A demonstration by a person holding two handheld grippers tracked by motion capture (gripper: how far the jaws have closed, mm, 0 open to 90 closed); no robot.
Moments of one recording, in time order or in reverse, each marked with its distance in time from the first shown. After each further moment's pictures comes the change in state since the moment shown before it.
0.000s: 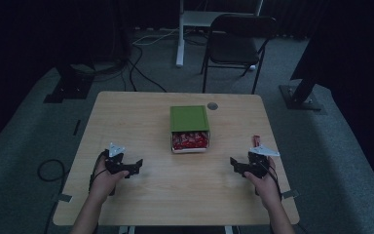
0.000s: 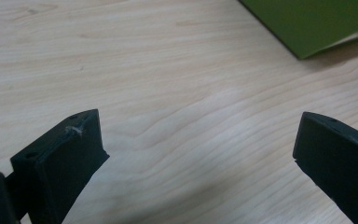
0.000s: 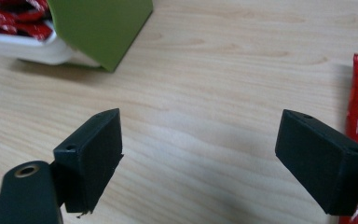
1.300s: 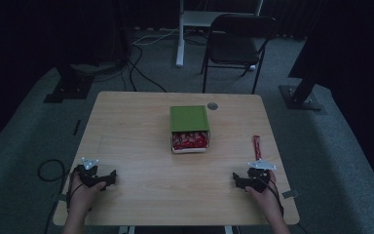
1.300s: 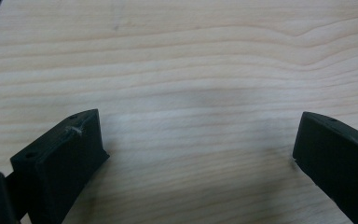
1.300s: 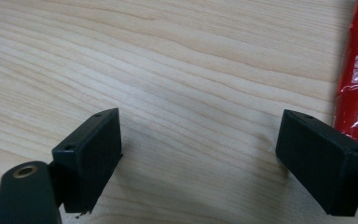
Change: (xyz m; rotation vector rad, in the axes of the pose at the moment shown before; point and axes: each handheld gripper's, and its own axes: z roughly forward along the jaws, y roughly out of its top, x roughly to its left) left arm 0.049 -0.051 -0.033 0.093 0.246 -0.124; right arm 0.003 -0.043 -0.003 0.106 -0.079 -0.080
